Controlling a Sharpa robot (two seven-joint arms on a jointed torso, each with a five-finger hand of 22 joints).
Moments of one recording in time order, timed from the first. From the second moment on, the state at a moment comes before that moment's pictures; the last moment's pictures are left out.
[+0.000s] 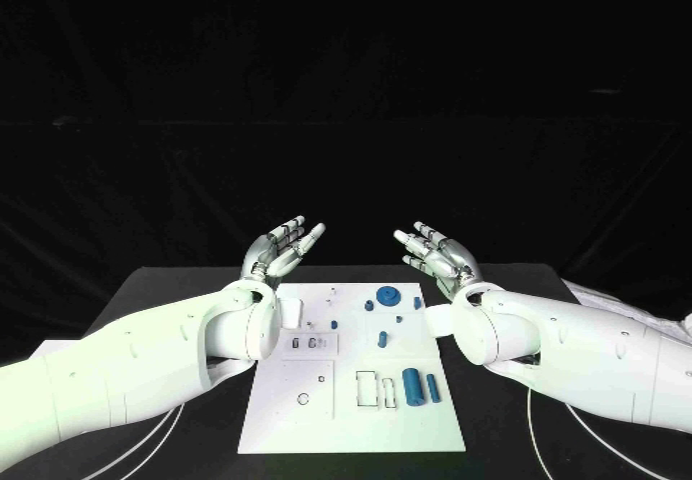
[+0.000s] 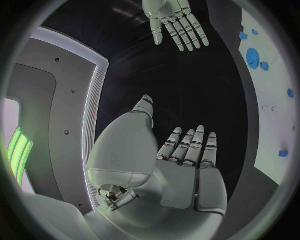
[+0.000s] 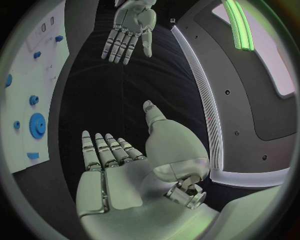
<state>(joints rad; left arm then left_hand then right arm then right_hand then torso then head) 1.13 -0.65 -0.04 1.39 0.02 -0.60 0.50 1.29 -0.05 0.01 0.27 0.11 0.37 0.15 0.03 0.04 0.34 0.22 0.03 0.03 0.41 0.21 0.04 0.05 0.12 0.22 0.28 0.03 0.03 1.10 -0.73 -0.04 1.43 -0.06 -0.51 0.44 1.08 0.13 -0.02 -0.07 0.27 0.16 0.13 0.02 0.02 0.23 0.24 0.02 0.03 0.24 0.22 0.02 0.03 0.05 0.27 0.29 0.03 0.04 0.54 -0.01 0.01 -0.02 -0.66</state>
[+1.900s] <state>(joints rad) 1.16 -0.86 -0.01 1.71 0.10 -0.45 0.45 1.38 0.02 -0.02 0.15 0.13 1.02 0.20 0.09 0.07 1.12 0.14 0.10 0.08 1.20 0.08 0.27 0.24 0.17 1.06 0.19 0.33 0.15 1.24 -0.68 -0.01 1.31 -1.62 -0.23 -0.02 1.23 -0.03 0.28 -0.25 0.19 1.06 0.15 0.07 0.07 1.22 0.09 0.07 0.07 1.46 0.00 0.49 0.32 0.18 1.22 0.08 0.62 0.27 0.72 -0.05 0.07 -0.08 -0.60</state>
